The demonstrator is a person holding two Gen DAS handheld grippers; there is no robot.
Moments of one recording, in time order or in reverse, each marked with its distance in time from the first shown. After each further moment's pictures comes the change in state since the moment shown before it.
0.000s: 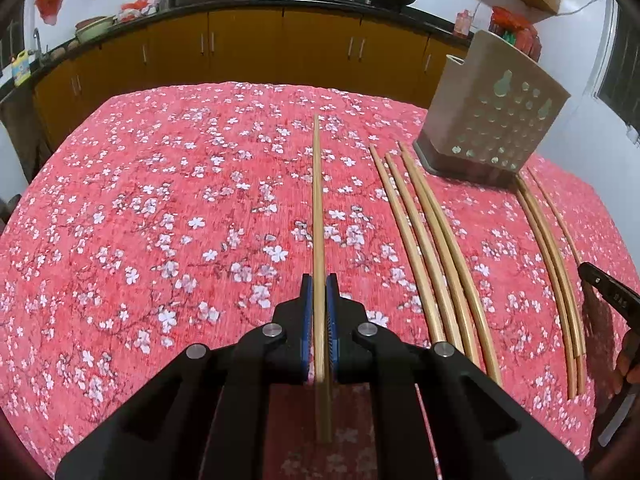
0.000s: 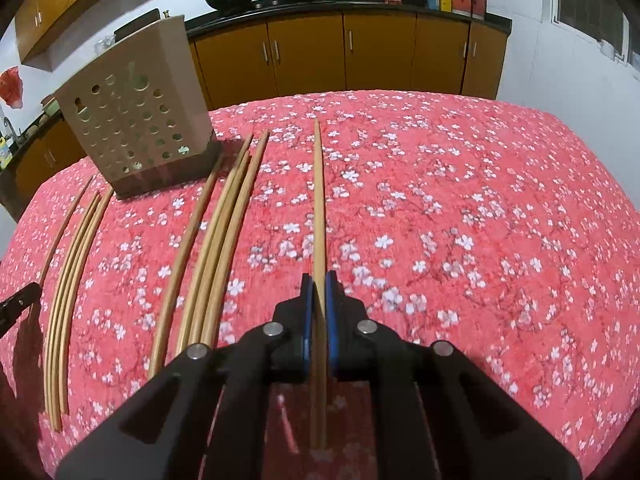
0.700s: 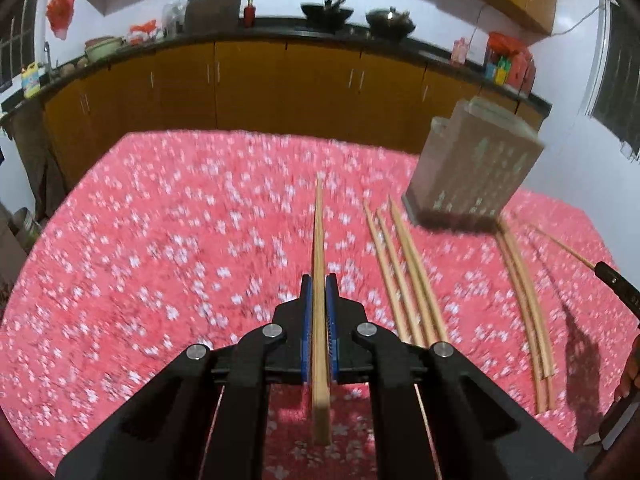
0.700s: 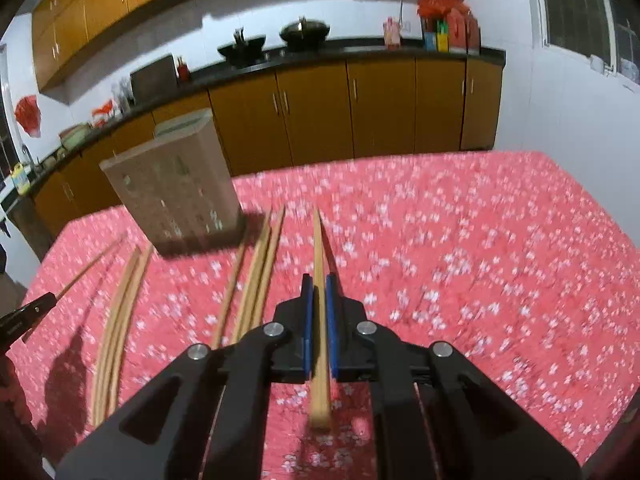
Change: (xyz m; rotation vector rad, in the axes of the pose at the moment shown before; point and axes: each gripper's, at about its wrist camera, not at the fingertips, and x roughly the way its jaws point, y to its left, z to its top) left arm -0.052 0.008 0.022 -0.019 -0.130 -0.014; right arm -0.077 0.001 0.019 0.017 -0.187 0.039
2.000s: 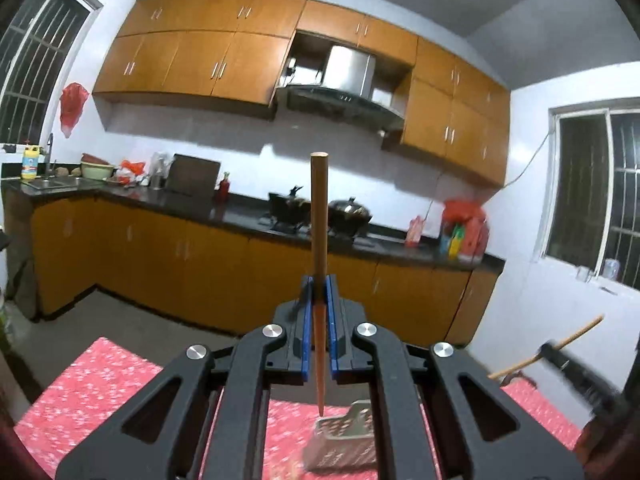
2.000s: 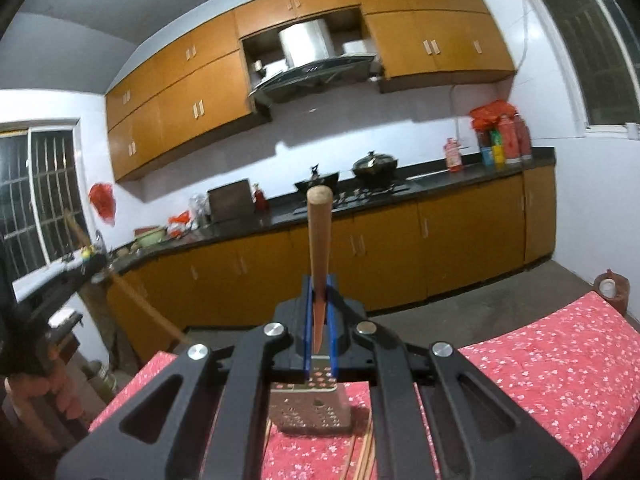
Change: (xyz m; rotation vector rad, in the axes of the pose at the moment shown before) left arm -0.136 -0.074 0.159 -0.060 -0.633 -0.139; right arm -0.099 0.046 0.154 -0.023 -0.412 0.275
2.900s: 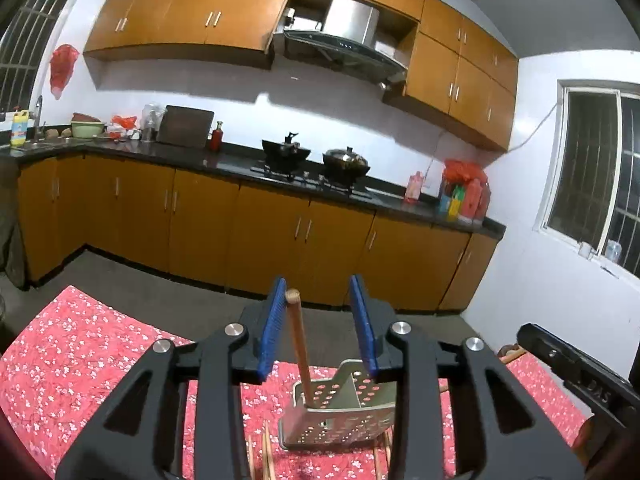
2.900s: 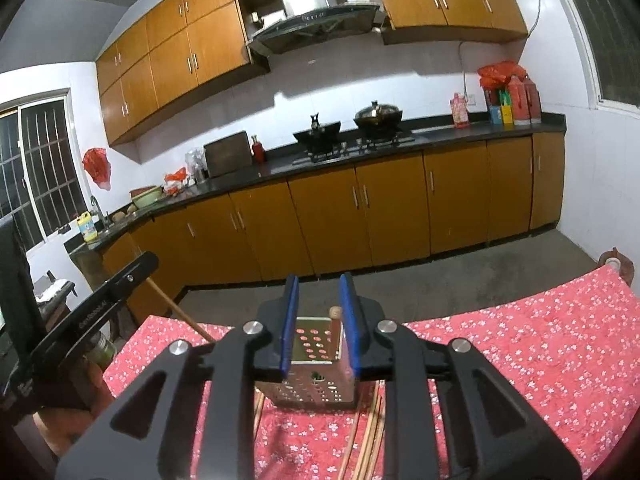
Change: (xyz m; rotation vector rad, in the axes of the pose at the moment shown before) left arm 0.056 -0.005 -0.064 -0.026 0.163 -0.004; right arm 0.053 0.007 -0.032 0.008 0.148 -0.003
